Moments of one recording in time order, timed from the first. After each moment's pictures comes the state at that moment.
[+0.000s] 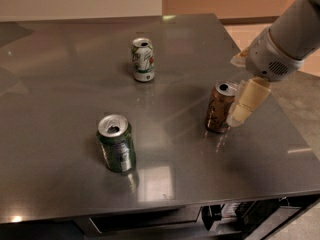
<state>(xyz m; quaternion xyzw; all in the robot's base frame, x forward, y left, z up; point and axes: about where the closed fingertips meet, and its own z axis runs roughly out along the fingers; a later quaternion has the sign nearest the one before) 0.511 -0.168 0.909 -0.61 0.76 0.07 0.21</state>
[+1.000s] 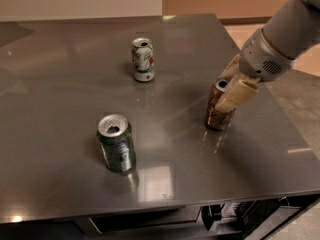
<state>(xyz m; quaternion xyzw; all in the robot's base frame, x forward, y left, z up) 0.508 -0.153 0.906 -0.62 0.75 0.11 0.20</state>
